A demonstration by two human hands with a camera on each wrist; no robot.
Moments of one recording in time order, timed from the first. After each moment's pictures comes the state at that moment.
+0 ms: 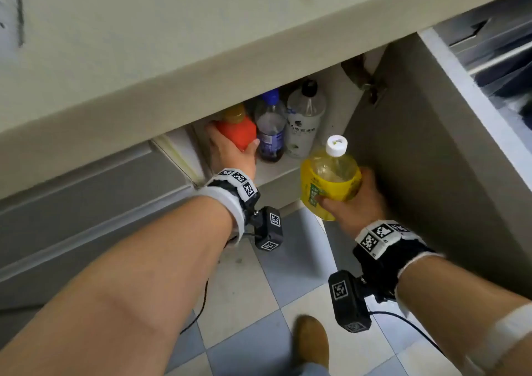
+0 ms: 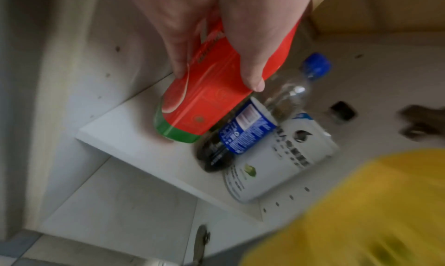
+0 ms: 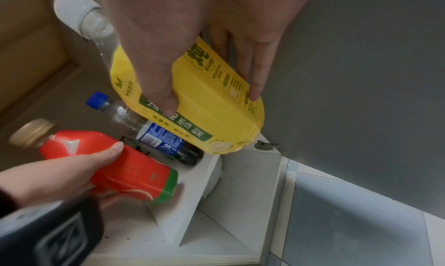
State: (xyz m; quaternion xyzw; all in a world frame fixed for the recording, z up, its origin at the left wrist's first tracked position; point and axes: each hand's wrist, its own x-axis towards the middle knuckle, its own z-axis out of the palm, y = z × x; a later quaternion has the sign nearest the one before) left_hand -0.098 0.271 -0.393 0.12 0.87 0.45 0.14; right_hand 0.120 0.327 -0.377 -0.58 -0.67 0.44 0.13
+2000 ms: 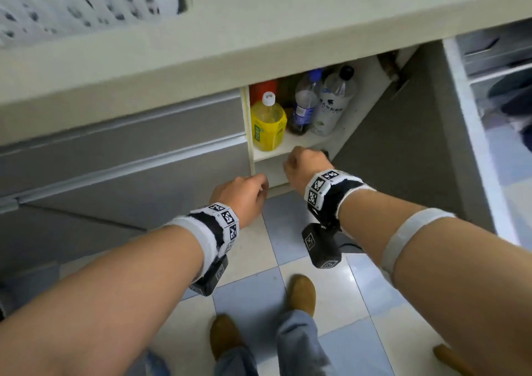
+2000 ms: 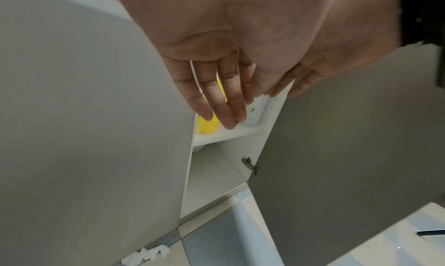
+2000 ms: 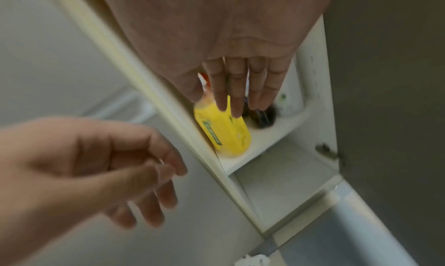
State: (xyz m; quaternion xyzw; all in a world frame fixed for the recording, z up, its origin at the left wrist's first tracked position) left_hand -0.046 0.078 -0.344 0.44 0.85 0.09 0.26; right_hand 0.032 0.229 -0.319 -0.41 -0.87 0.26 -0.12
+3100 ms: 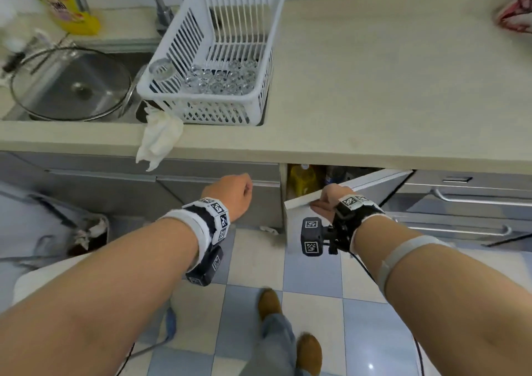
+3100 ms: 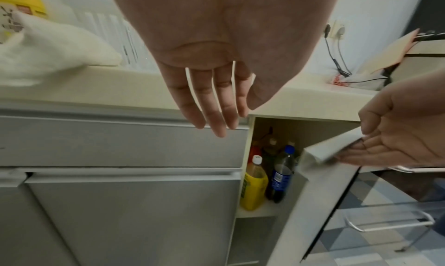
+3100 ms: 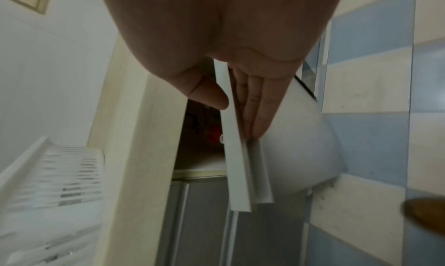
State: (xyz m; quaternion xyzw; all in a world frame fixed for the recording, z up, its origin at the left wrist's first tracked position) left_hand -0.008 0.050 -0.086 0.22 0.95 0.07 0.19; right_hand 0.072 0.279 -0.117 -0.45 -0.68 0.55 -0.18
